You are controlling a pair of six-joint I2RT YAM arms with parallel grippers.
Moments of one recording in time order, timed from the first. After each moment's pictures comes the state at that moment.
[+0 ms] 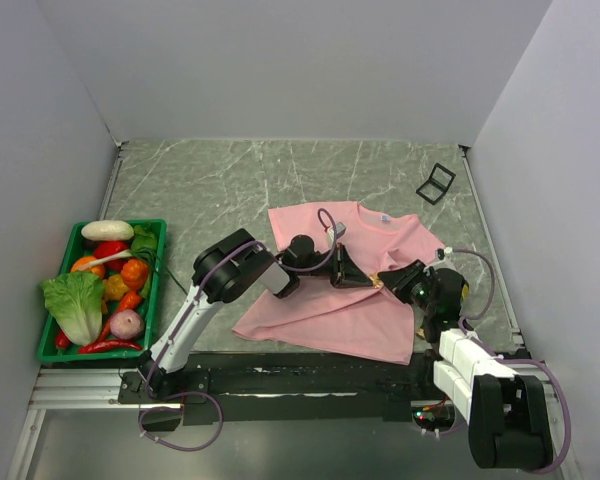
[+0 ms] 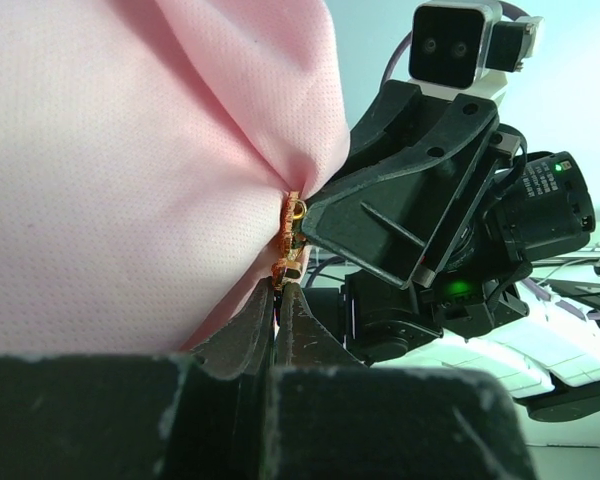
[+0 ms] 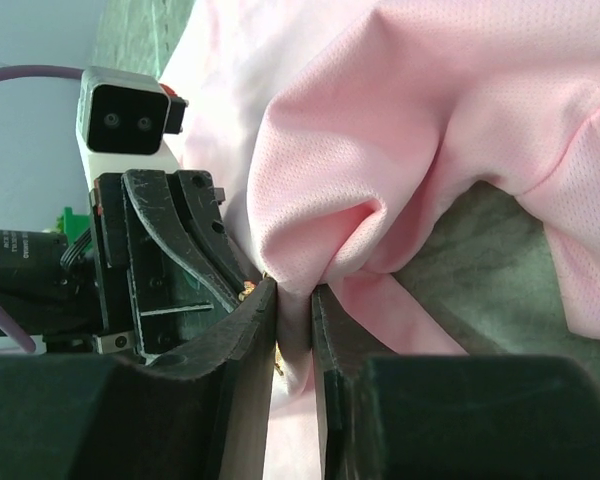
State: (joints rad) left arm -0.84 2.40 1.17 1.22 0.76 -1.44; right arm -0.03 0.89 0.06 0.41 -0.39 0.84
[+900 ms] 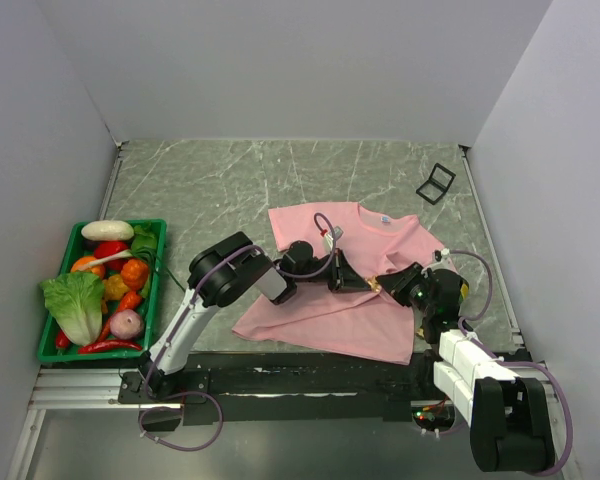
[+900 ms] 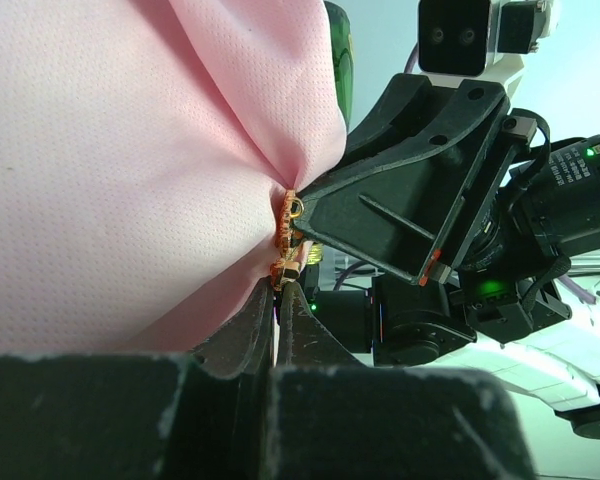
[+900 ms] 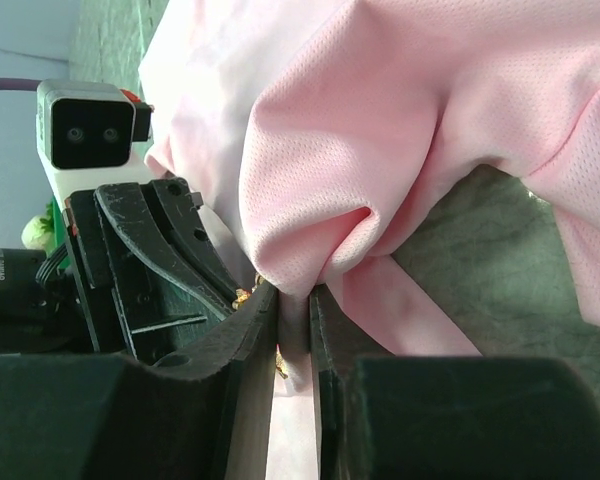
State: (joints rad) left arm -0.87 2.34 1.07 1.21 0.68 -1.34; right arm -0.01 0.88 0.06 0.36 -0.38 0.84
